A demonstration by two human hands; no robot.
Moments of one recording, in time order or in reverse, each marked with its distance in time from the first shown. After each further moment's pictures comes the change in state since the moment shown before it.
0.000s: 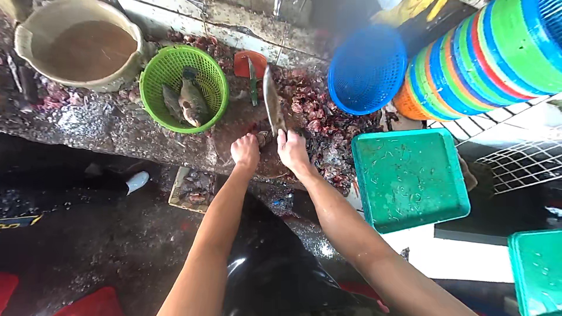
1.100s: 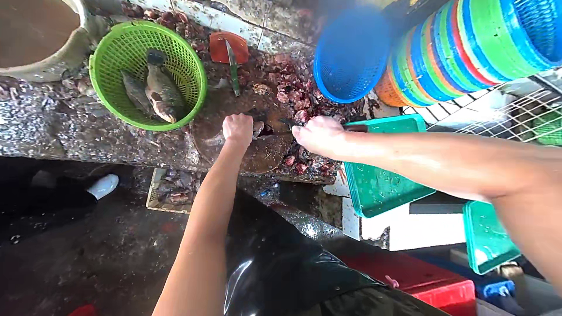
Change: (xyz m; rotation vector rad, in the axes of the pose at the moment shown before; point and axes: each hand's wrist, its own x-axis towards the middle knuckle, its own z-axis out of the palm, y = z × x) left_hand 0.047 0.018 -0.018 0.178 -0.070 0.272; right_hand 0.032 -0.010 -0.109 -1.137 -0.726 -0.344
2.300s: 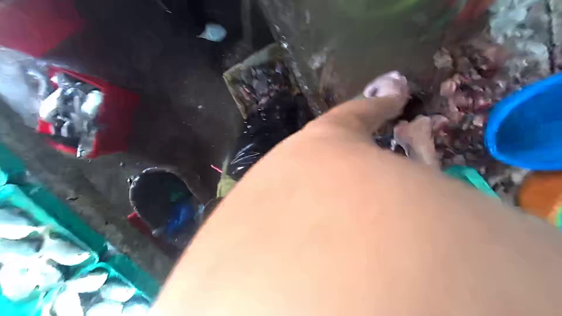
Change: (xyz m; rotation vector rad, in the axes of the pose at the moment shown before) left_hand -0.041 0.080 0.071 -0.613 0.383 -0.180; right_hand -0.020 -0.113 -0.009 0.768 -0.029 0.385
